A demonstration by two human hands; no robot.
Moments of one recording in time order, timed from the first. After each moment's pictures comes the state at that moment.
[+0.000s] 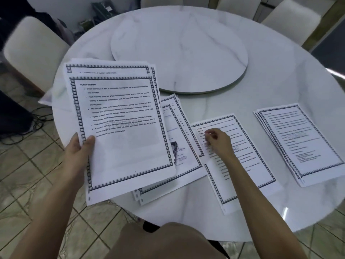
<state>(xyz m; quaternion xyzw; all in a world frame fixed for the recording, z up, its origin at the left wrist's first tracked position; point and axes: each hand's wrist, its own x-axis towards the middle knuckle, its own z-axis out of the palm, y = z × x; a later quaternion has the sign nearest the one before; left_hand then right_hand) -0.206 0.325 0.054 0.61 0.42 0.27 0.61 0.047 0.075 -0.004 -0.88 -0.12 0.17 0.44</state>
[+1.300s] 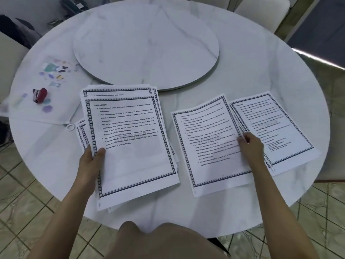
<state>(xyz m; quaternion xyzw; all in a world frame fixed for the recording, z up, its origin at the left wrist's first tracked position) -0.140 0.254 0.015 0.63 0.44 0.16 0.62 0.098 -0.081 0.010 -0.93 0.01 0.05 0.36</state>
